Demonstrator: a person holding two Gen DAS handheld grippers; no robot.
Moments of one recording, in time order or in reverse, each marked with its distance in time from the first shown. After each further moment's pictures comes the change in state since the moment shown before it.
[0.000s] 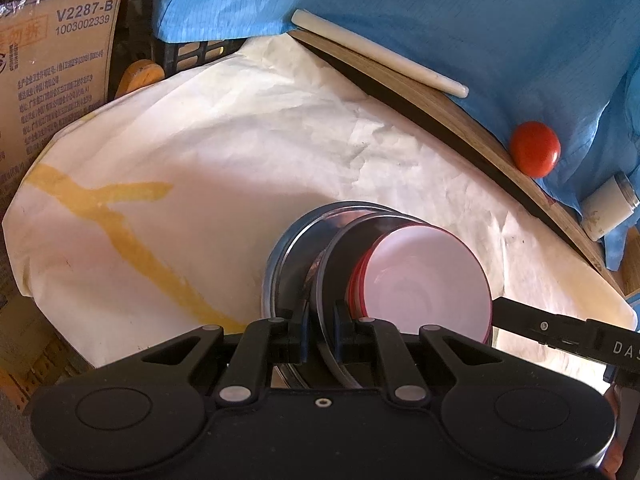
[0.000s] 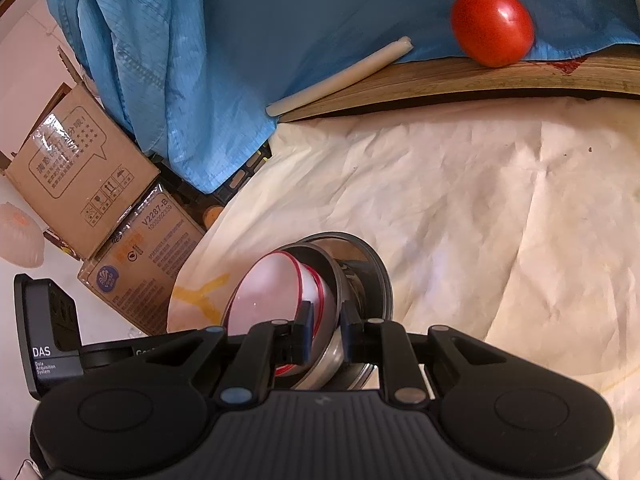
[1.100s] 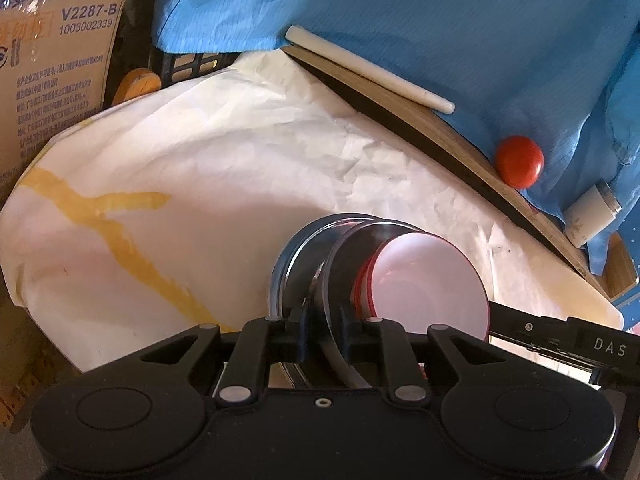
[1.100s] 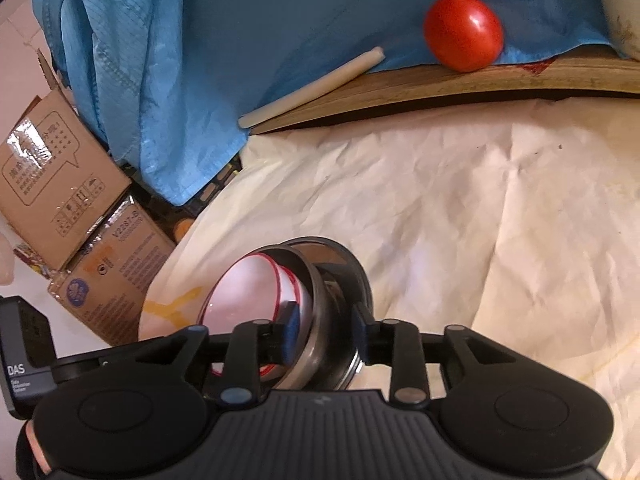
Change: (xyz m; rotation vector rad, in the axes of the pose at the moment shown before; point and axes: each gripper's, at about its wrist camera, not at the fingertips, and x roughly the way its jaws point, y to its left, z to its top) left arm -0.005 0.014 -0.008 0.016 -0.069 -0.070; right arm 0.005 0.005 -0.015 0.017 -0.081 -0.111
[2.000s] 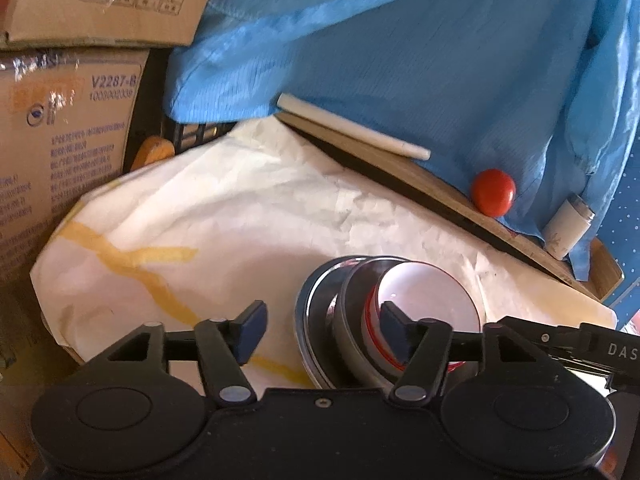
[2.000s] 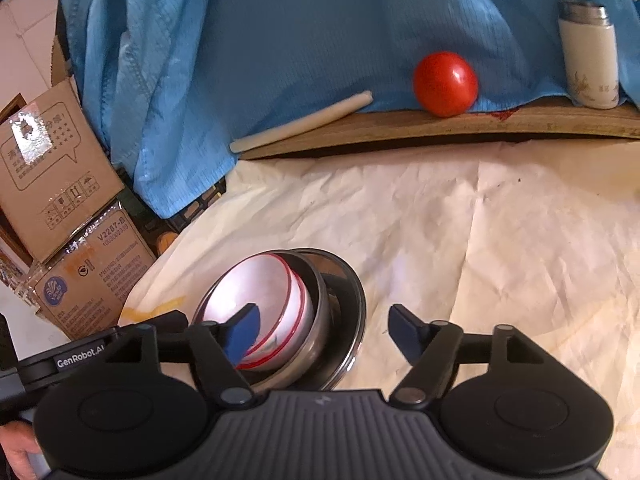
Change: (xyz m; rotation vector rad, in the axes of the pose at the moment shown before) left arm -0.041 0.013 -0.015 0.097 -0.200 -0.031; right arm -0.030 0.024 -0.025 -0.065 -0.142 -0.133
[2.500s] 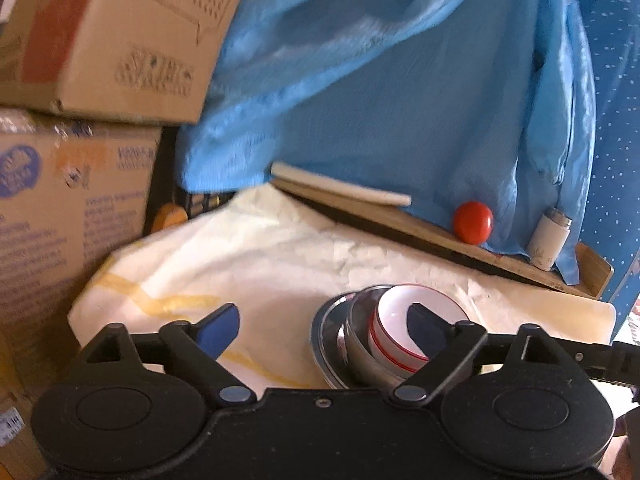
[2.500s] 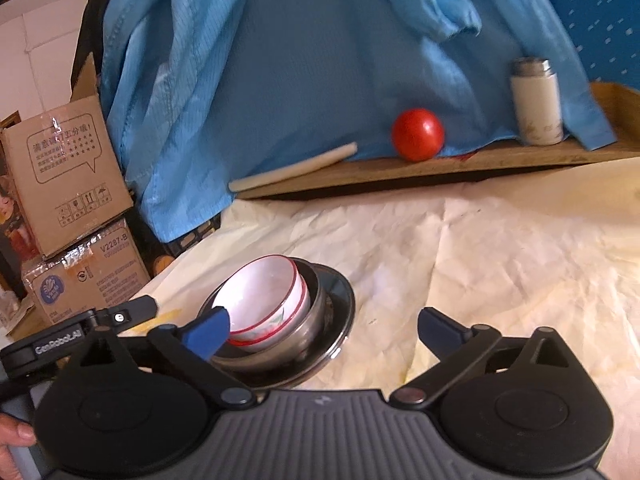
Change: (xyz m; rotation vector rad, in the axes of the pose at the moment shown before) left arm -0.045 0.002 -0.028 0.122 -0.229 0.000; right arm -0.050 0.025 -0.058 -0.037 -0.229 -0.099
